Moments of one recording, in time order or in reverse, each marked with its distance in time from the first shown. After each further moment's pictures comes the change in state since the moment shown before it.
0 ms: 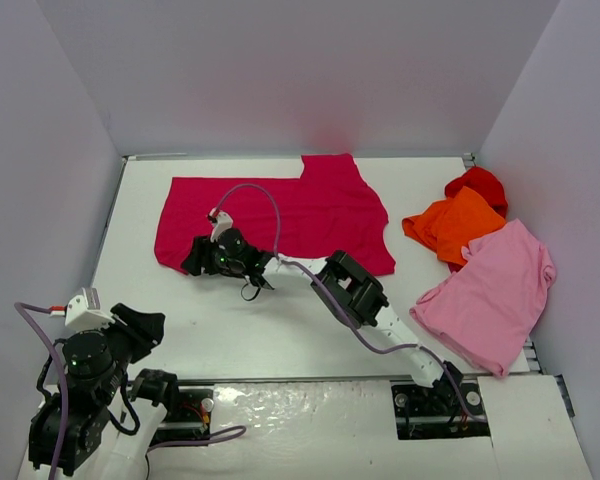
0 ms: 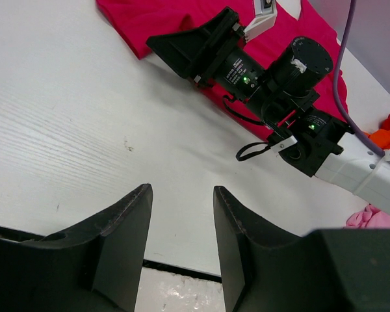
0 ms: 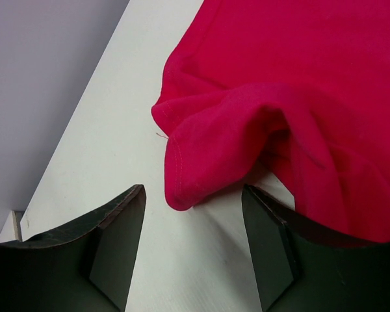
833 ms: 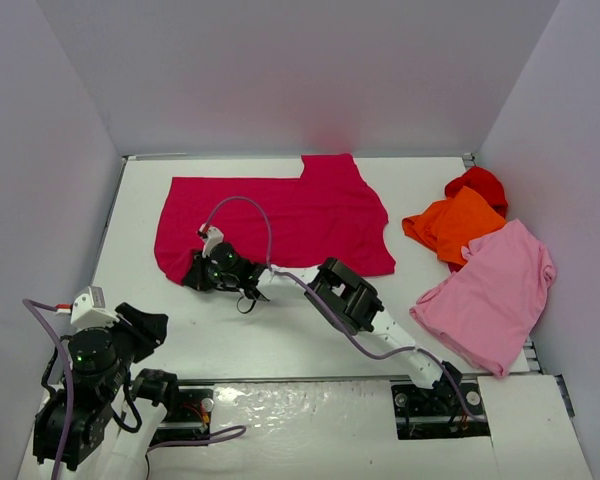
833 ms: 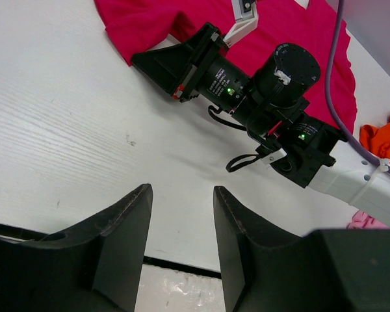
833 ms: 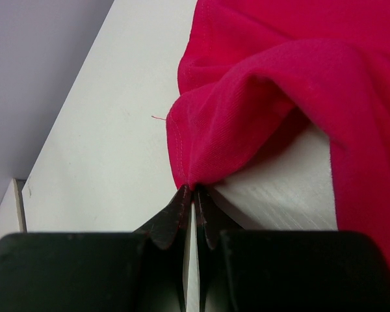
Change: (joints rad) left arm 0.000 0.000 -0.031 0.003 0.011 0.000; right arm 0.066 0.021 -0.013 0.002 -0.023 0.002
